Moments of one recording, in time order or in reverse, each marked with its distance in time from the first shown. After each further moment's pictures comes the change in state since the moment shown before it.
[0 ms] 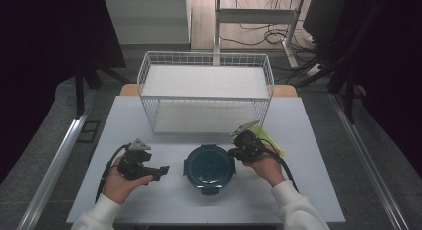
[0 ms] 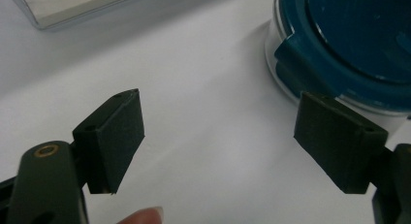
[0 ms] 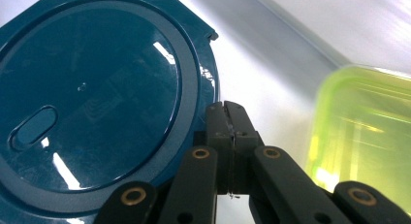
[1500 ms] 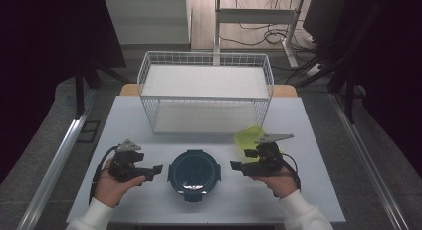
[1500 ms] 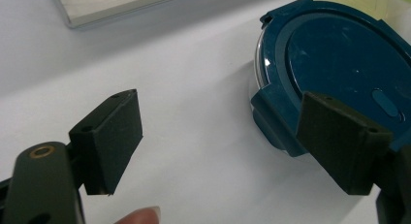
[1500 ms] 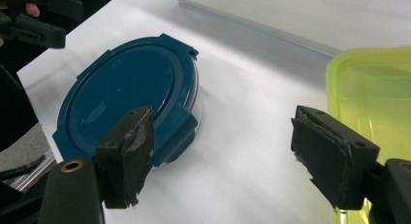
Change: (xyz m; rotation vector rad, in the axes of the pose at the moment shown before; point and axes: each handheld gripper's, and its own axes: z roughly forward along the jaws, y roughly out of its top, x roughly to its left) left arm 0.006 -0.009 -0.019 -0.064 0.014 -0.062; right arm 0.006 -0.049 -0.045 -0.280 0.136 0.209
